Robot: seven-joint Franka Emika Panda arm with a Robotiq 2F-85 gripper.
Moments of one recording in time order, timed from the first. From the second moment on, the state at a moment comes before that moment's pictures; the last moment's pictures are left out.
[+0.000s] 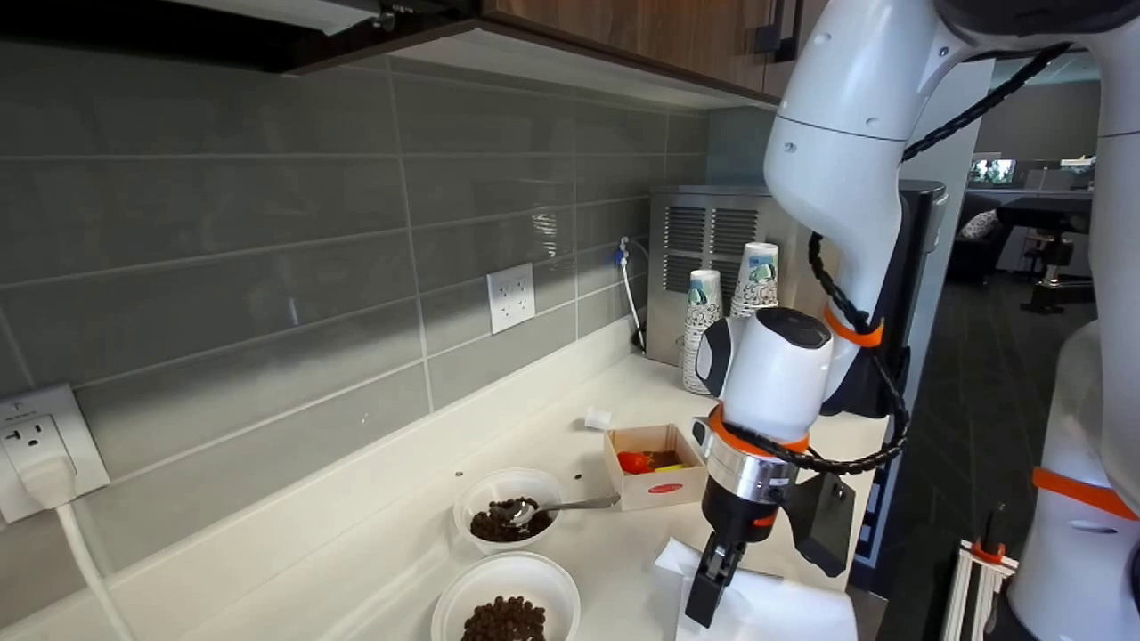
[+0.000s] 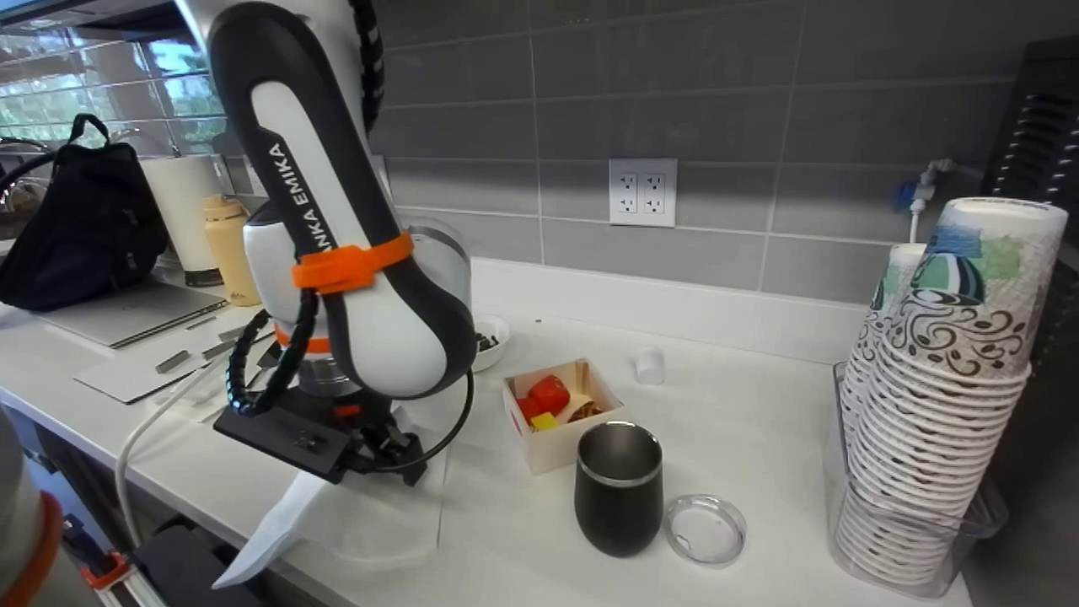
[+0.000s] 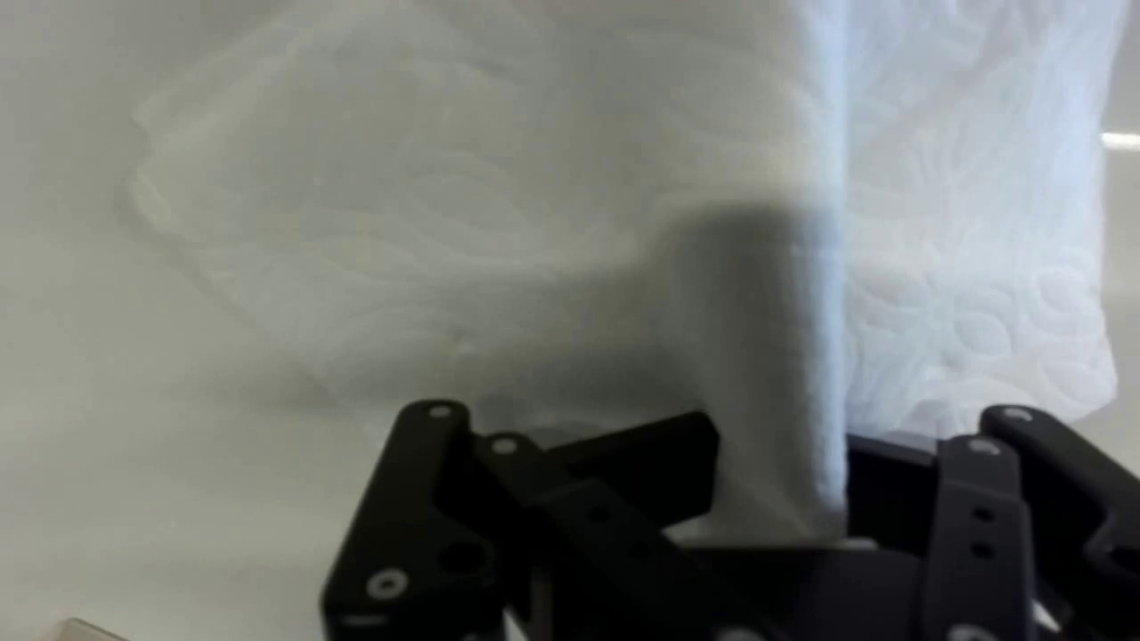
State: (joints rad) arm 0.17 0.16 -0.22 -2.71 -2.32 3.38 2.12
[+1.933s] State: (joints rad) arm 0.43 0.33 -0.35 -2.53 -2.38 3.43 2.18
